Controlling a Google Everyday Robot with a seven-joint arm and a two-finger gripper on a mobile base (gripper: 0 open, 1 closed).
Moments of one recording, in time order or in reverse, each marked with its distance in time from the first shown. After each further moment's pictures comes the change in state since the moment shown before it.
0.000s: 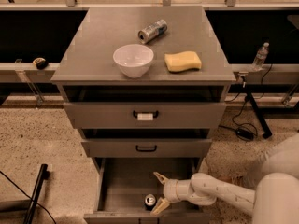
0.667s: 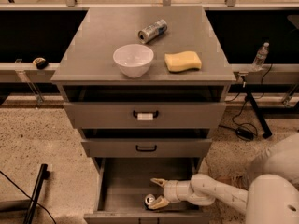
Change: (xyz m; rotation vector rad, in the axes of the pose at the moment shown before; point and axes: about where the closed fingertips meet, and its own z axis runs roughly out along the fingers) arm 0.022 -0.001 0.014 -0.012 -0.020 0.030
